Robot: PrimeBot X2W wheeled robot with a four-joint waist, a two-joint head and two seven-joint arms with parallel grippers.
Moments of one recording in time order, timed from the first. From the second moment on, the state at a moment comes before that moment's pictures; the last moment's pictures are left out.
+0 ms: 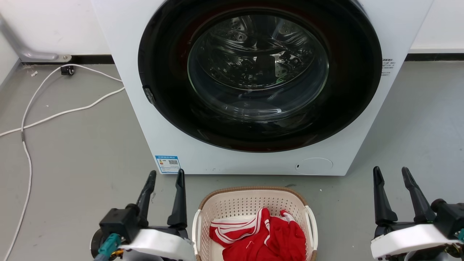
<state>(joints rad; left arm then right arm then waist) 0.02 0.08 -0.20 -0.02 -0.35 0.04 -0.19 0.04 -0.05 -0.05 0.01 0.23 0.13 -0.16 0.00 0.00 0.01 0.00</state>
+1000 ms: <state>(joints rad) 0.04 0.05 -0.21 0.05 -0.21 -0.01 -0.25 0.06 -0.05 -0.06 0.03 0.09 0.13 -0.21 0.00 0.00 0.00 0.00</state>
